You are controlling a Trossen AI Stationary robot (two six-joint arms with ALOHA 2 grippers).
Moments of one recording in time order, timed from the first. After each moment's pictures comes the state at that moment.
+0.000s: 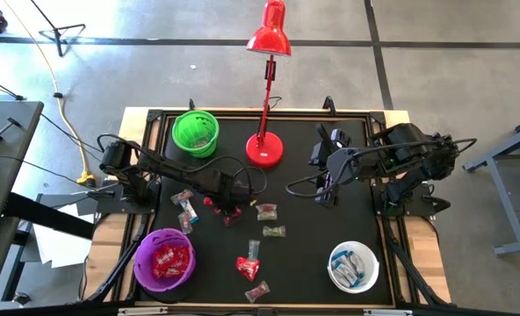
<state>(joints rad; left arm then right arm) -0.12 1.78 1.13 -0.84 0.00 -0.64 0.32 1.67 2.31 -1.57 0.39 0.47</state>
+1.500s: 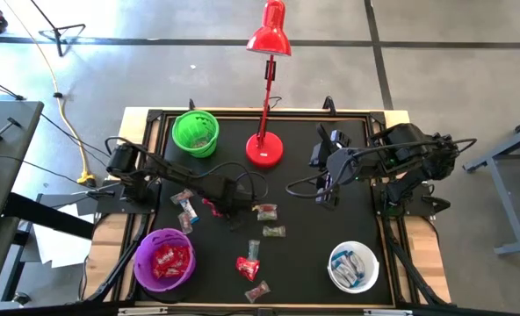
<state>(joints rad) -0.15 1.85 1.12 -0.80 0.02 -0.71 0.32 1.67 2.31 -1.57 0.37 0.47</state>
